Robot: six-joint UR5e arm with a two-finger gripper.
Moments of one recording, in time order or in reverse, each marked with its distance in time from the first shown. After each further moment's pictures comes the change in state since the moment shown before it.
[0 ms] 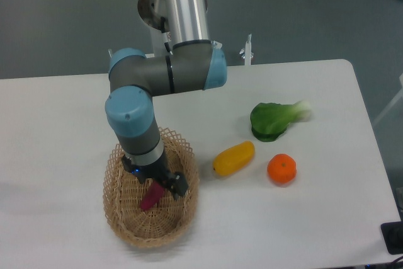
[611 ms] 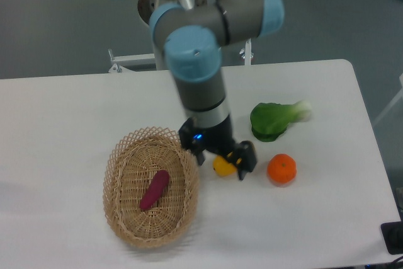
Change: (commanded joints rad) arm 0.225 0.124 0.037 -0.216 -0.005 0.501
